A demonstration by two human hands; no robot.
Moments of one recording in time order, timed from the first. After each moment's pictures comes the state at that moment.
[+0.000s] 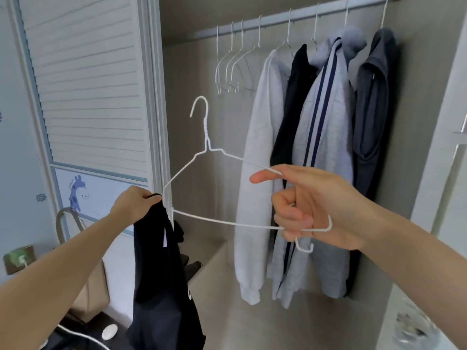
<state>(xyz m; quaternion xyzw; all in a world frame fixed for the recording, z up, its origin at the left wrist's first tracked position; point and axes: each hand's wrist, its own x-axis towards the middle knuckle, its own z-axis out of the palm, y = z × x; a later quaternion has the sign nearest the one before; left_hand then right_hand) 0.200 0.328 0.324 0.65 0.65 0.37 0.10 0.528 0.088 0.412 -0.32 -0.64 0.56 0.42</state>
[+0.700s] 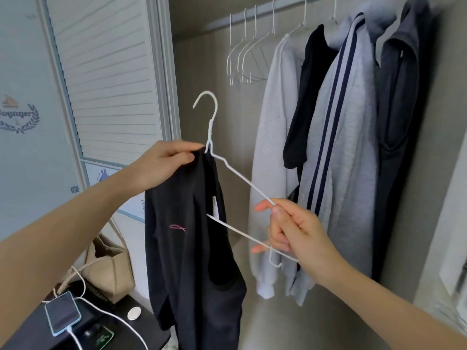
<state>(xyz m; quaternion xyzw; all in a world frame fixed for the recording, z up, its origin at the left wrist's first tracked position) 0.255 0.226 0.415 0.81 0.38 0.42 0.16 0.526 0.135 0.310 -0.28 -0.70 0.37 0.54</state>
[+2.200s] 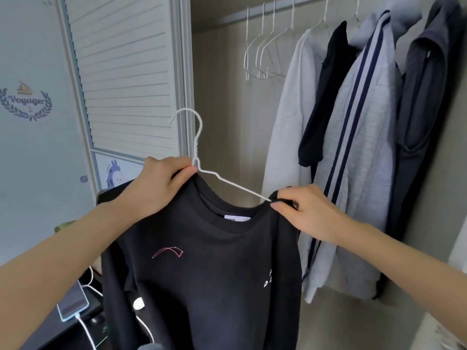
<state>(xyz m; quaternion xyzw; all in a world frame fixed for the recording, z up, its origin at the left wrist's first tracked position) 0.217 0.214 0.370 0.82 0.40 0.40 -0.10 0.530 0.180 0.341 -0.44 -0.83 0.01 0.35</state>
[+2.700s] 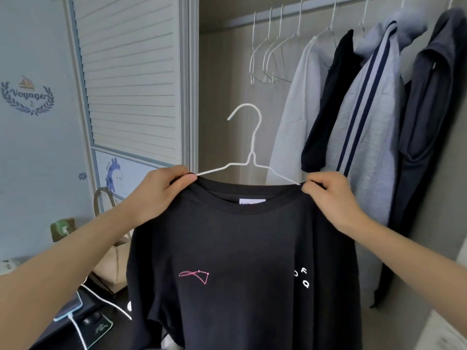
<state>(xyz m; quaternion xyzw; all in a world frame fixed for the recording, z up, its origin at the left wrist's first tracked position) 0.209 0.224 0.352 0.81 0.42 0.42 0.03 0.545 0.188 0.360 -0.43 -0.73 0.07 0.52</state>
